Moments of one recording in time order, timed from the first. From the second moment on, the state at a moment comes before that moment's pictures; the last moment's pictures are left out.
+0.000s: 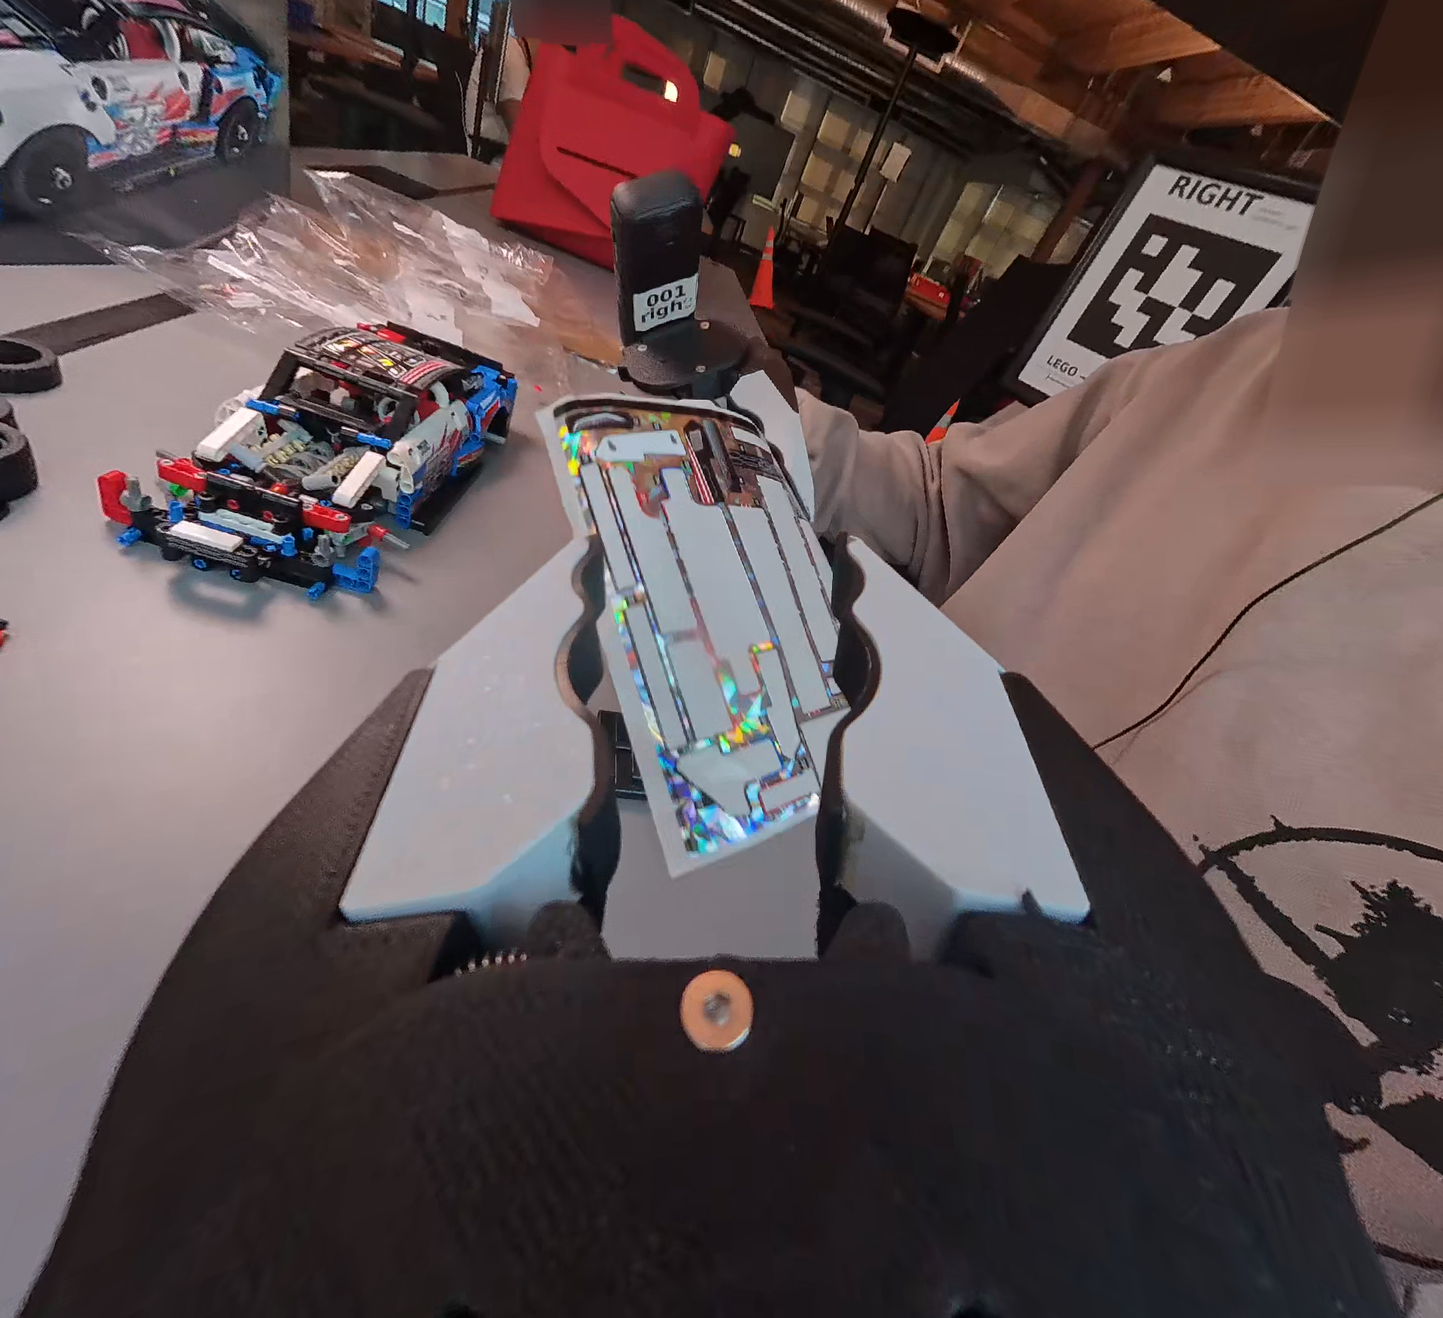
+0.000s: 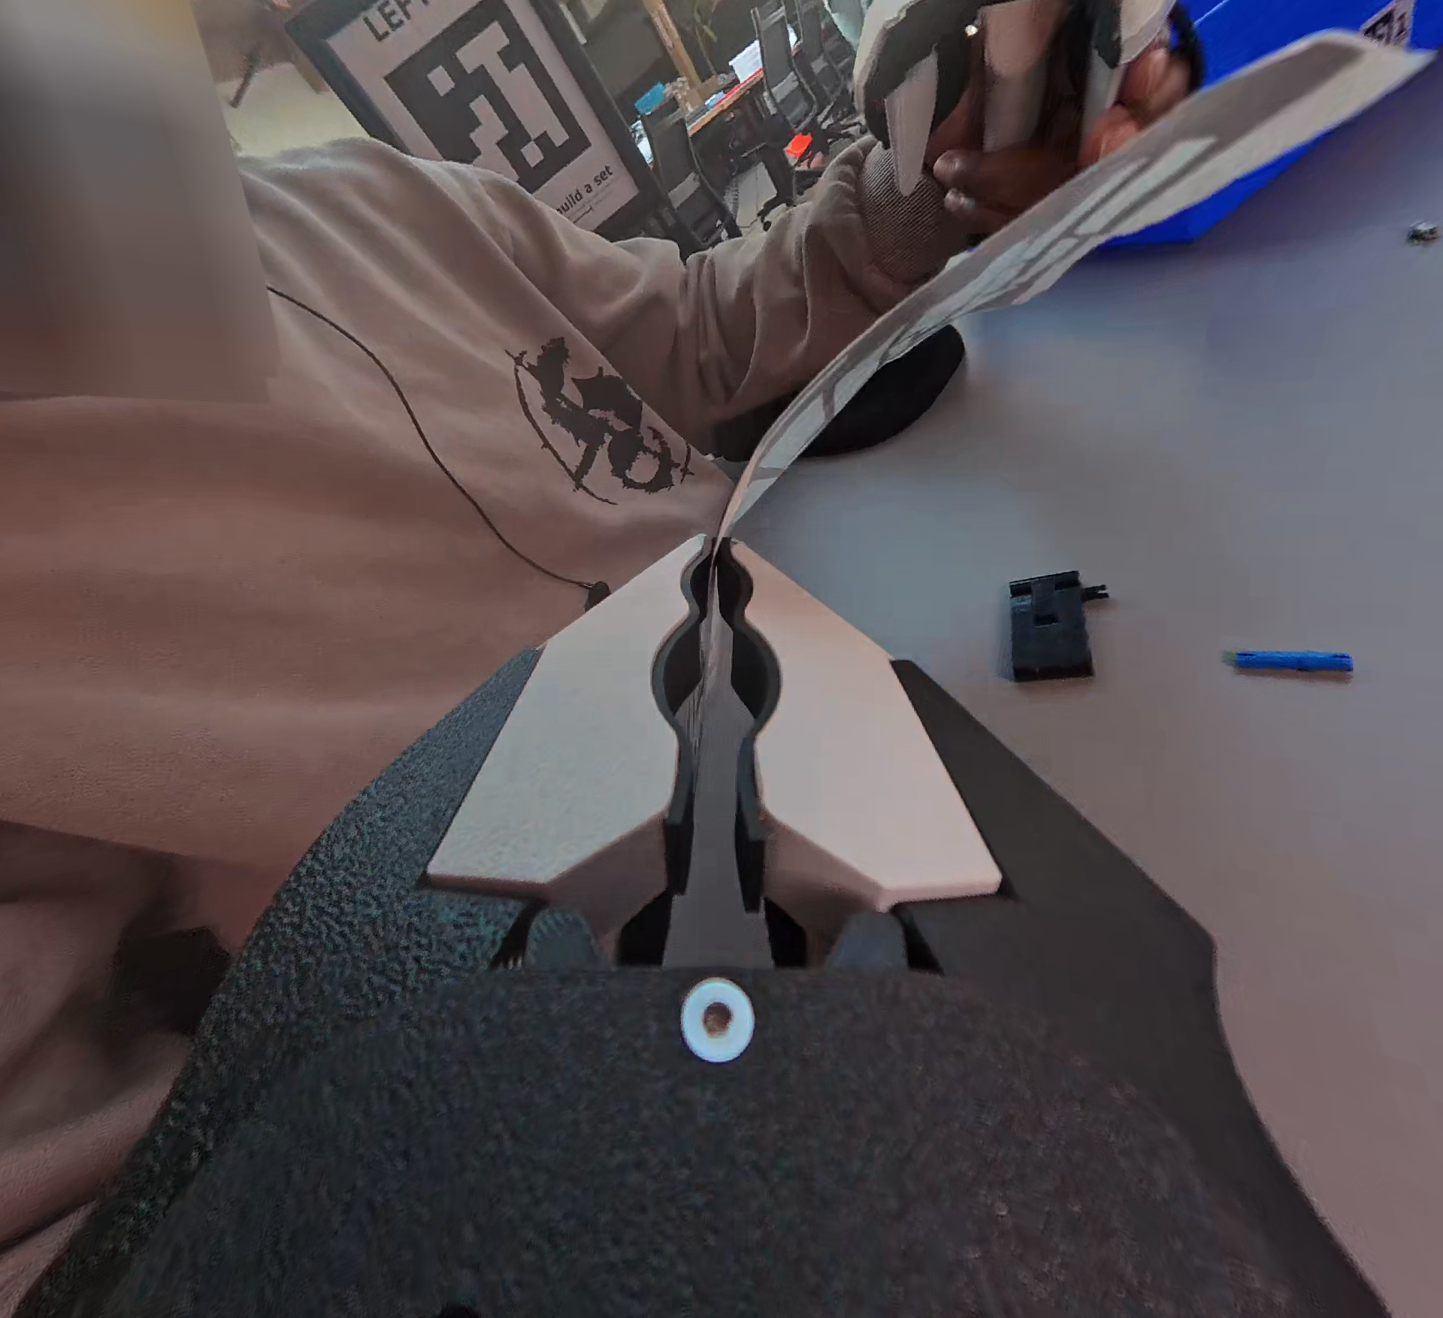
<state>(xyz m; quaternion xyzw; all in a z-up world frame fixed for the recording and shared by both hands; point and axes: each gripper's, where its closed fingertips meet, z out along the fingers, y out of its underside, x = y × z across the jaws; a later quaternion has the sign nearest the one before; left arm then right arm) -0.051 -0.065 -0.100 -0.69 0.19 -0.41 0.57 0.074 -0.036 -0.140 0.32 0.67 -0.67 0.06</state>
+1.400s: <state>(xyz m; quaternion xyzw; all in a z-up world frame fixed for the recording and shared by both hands) -0.102 -0.016 -0.115 -0.57 -0.13 -0.50 0.64 0.019 0.024 -0.146 0.44 0.52 -0.73 -0.08</state>
